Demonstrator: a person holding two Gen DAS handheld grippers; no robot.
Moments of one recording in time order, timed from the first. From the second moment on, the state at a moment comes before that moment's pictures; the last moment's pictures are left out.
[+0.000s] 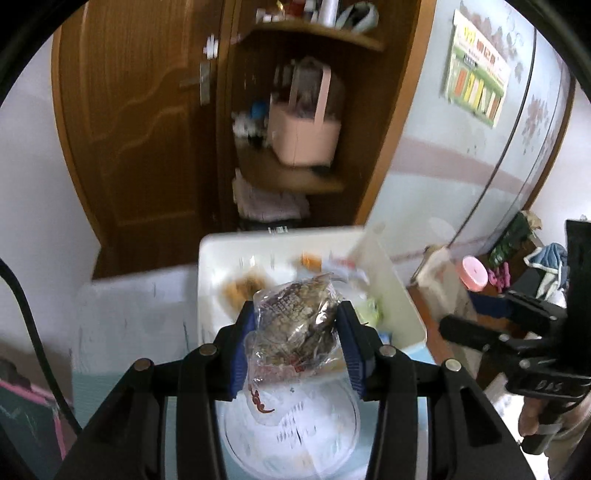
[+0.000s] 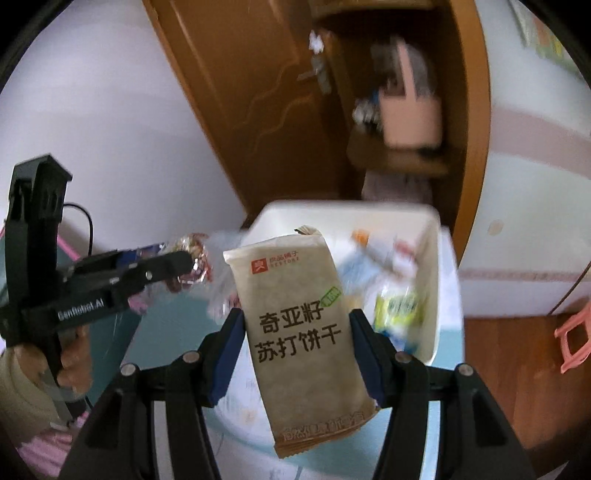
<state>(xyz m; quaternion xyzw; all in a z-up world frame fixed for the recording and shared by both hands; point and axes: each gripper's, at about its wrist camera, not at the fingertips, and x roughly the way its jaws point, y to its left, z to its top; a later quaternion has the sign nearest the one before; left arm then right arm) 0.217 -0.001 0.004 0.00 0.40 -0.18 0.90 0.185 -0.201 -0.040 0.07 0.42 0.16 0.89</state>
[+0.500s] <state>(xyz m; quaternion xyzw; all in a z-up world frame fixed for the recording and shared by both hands) 0.317 -0.020 -0.002 0.02 0.43 -0.11 0.89 0.283 -0.194 0.001 0.06 0.38 0.07 0.92</state>
